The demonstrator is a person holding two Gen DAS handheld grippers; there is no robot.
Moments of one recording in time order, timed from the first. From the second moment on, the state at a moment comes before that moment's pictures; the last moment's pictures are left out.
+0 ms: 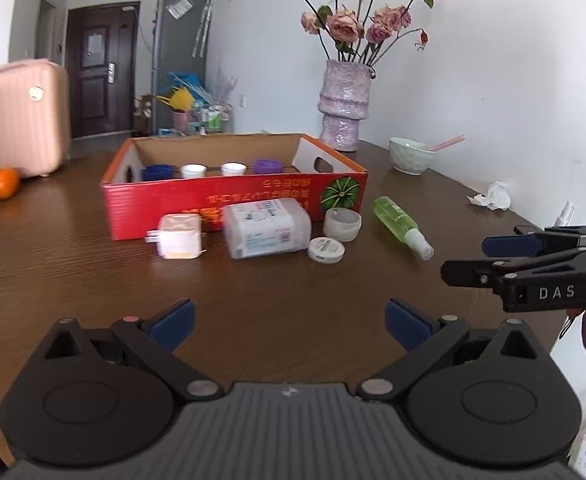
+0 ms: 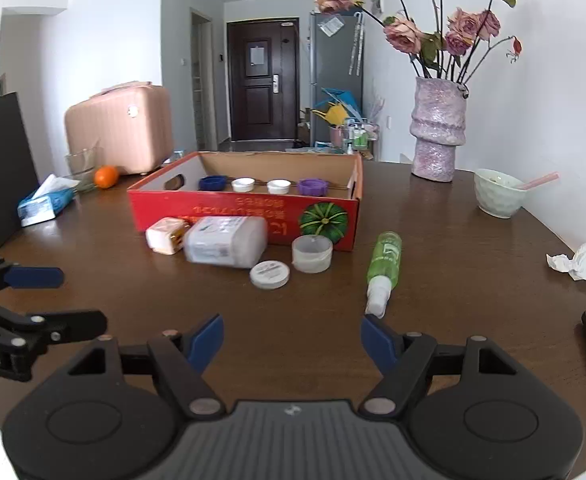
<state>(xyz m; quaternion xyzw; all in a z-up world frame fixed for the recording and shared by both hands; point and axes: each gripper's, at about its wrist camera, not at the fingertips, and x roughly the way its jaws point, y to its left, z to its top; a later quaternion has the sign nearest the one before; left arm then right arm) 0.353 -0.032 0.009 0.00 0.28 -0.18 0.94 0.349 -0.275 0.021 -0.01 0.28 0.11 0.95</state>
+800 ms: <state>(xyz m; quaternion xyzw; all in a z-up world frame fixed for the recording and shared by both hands) 0.496 -0.134 -0.037 0.00 0.33 -0.19 0.92 0.392 -0.324 0.010 0.01 0.28 0.05 0.96</state>
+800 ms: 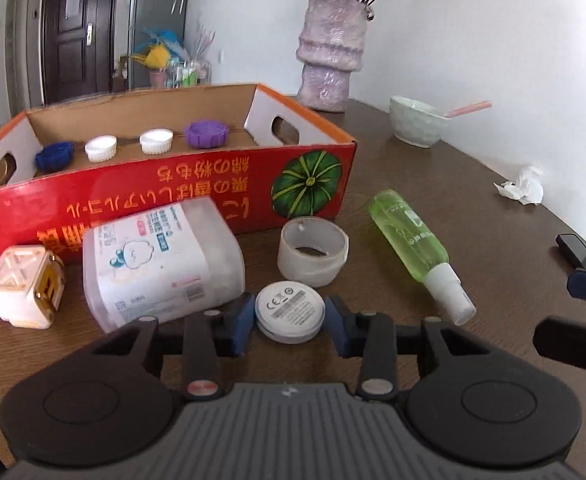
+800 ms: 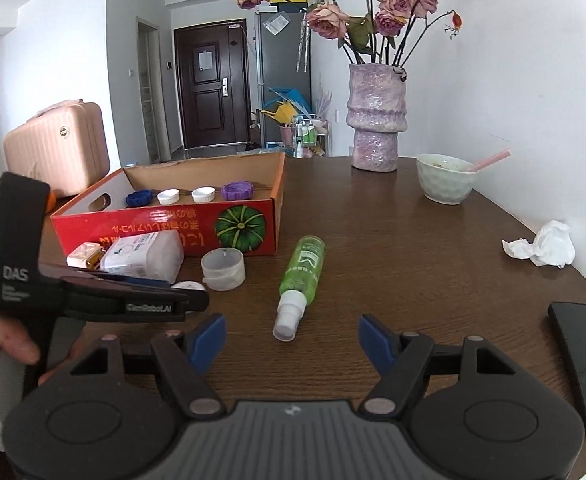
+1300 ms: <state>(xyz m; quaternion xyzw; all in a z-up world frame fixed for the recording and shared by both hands) 0.397 -0.012 -0.020 -0.04 0.30 -0.13 0.94 0.469 -0.259 -0.004 -0.05 0.29 0.11 0.95</state>
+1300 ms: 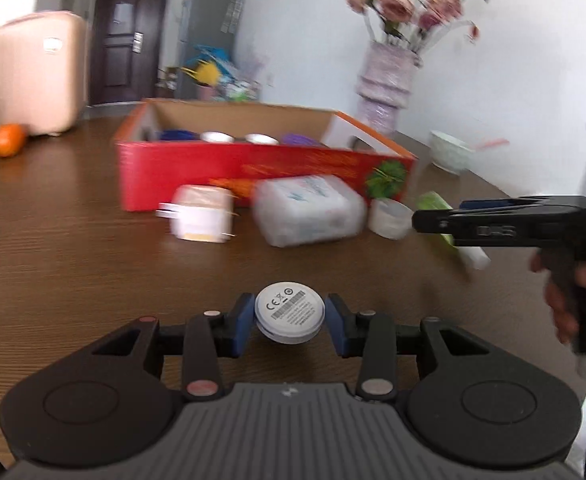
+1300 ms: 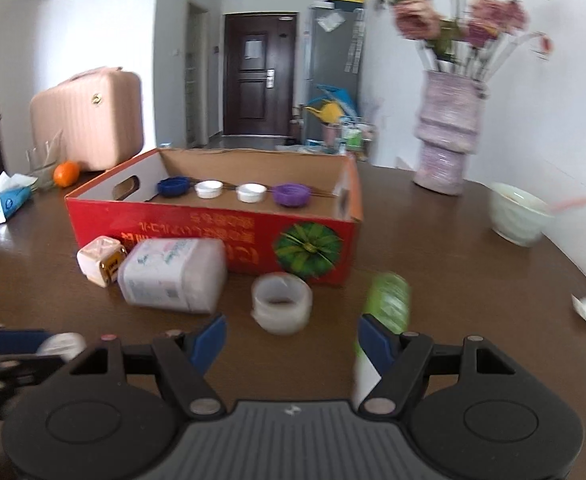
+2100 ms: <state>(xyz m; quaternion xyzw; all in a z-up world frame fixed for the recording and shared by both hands) 0.311 0.019 0.028 -0.06 0.24 -0.09 0.96 0.402 -0.232 0.025 -0.07 0.28 0.13 0.95</state>
